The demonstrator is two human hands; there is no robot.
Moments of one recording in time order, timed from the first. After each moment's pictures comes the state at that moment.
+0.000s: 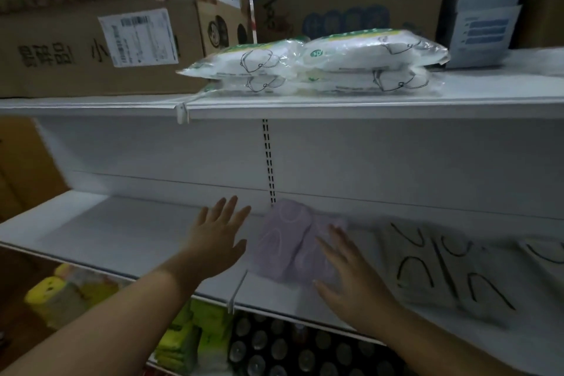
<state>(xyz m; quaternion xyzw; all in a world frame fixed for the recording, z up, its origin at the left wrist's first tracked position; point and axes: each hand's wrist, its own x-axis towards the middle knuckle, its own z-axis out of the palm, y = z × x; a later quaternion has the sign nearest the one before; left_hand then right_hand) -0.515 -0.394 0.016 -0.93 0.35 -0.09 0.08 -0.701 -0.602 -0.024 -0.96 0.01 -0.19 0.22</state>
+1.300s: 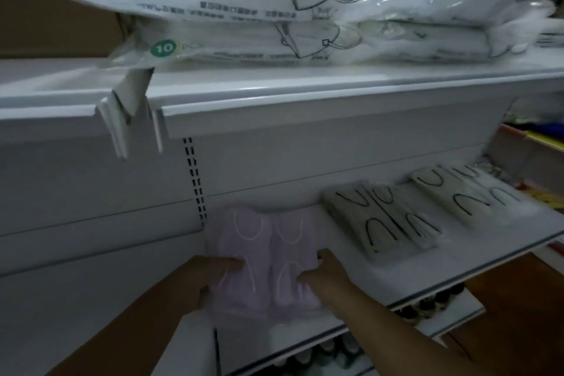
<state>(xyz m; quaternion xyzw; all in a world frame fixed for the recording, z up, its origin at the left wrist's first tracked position) -0.397 -0.473 -0.067 -0.69 0.11 0.55 -0.46 -0.598 -0.586 -0.092 -0.61 0.57 -0.14 0.53</state>
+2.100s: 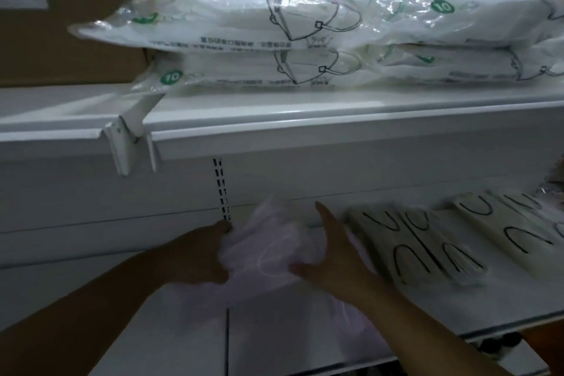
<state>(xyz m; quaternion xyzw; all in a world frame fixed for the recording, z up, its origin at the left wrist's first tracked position) -0.370 -0.458 0.014 -0.81 0.53 0.23 -0.10 -0.592 -0.603 -0.027 -0.80 0.30 -0.22 0.46</state>
